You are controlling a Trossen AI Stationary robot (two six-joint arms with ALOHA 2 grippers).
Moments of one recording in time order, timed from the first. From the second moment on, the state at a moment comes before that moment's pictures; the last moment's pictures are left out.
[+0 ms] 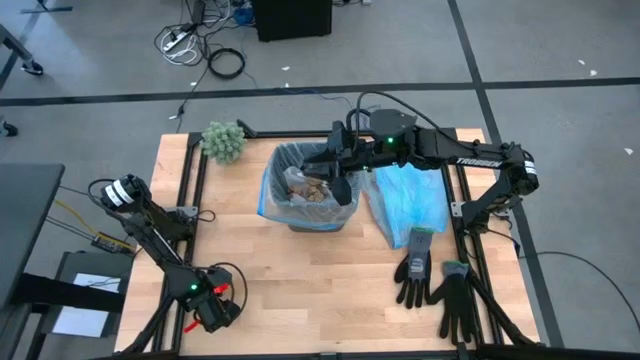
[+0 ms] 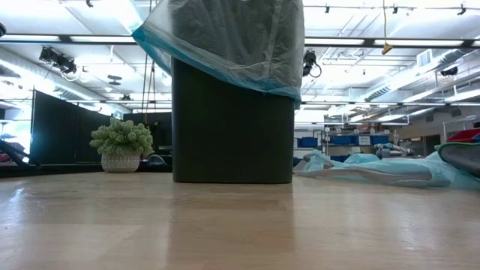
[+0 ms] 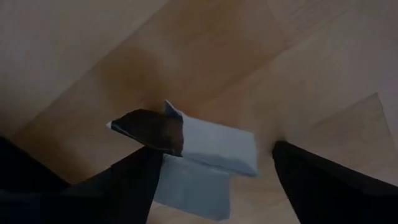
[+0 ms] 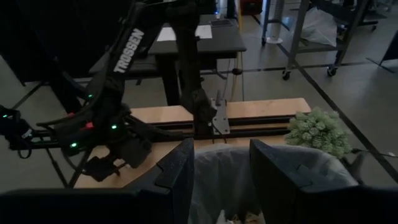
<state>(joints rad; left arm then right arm) -0.96 1.60 0.78 -0.67 0.10 -1.94 -0.07 1.57 1.71 -0.26 -0.05 0.07</state>
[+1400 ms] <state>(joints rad) -0.92 1.59 1.02 -1.06 -0.22 -1.84 -0.05 1.57 1.71 -0.19 -0.01 0.07</state>
